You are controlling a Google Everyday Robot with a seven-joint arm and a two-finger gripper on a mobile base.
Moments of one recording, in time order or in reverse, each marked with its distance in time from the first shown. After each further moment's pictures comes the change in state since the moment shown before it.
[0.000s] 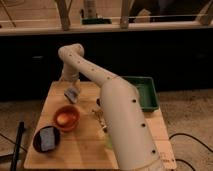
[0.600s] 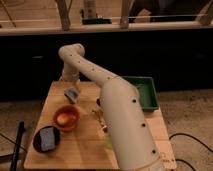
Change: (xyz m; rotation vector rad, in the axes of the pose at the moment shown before) arm -0.001 0.002 -0.001 0.002 -0.010 -0.011
